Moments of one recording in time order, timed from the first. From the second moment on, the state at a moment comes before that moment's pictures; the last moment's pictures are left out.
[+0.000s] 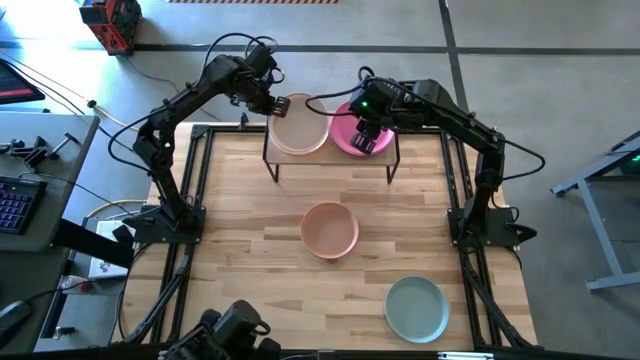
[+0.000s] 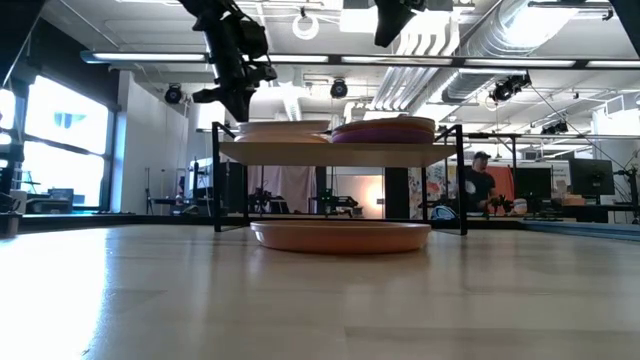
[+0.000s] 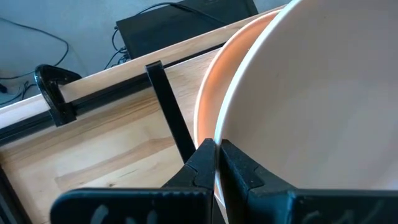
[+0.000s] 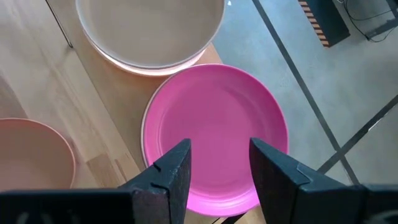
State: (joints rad) left arm 0.84 1.79 1.82 -1.22 0.04 -0.36; right arm -0.30 1.84 2.32 -1.49 0.41 0.02
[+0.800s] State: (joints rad) left arm 0.83 1.78 1.82 -1.22 0.21 -0.35; right arm -0.30 1.84 2.32 -1.51 0.24 0.04
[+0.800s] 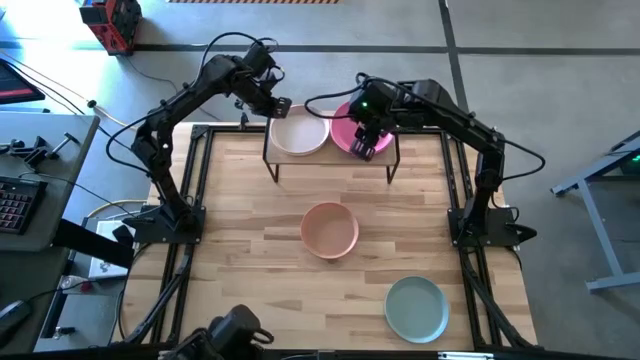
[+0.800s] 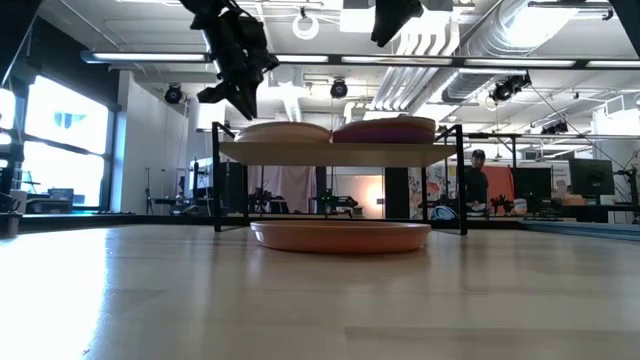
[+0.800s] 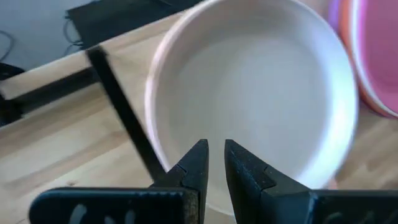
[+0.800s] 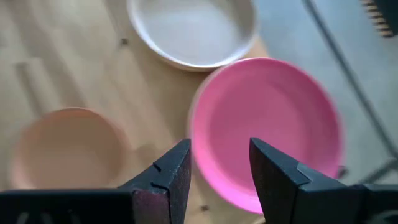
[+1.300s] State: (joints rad) left arm 0.57 1.77 1.82 -1.10 0.24 -0.29; right arm -0.30 1.84 2.32 -1.52 0.09 0.14
